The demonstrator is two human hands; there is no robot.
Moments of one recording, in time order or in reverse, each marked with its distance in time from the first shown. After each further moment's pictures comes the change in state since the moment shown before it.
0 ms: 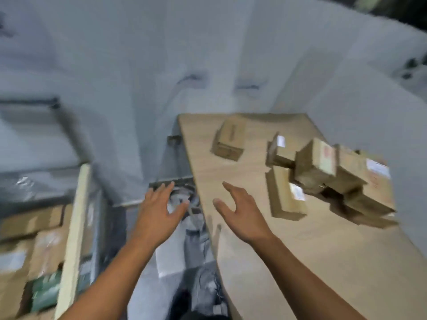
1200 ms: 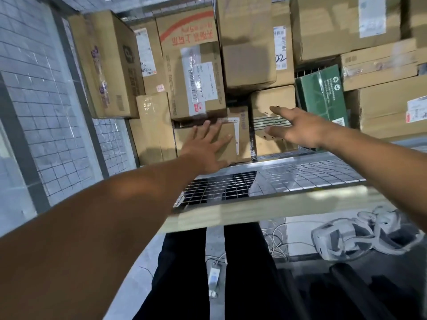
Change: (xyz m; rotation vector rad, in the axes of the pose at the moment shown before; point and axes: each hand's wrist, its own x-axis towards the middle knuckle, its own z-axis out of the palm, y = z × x) left_hand -0.310 -0.546 0.211 -0.043 -0.152 -1.137; right_hand -0.030 -0.156 0.691 -1.160 -1.430 -0.936
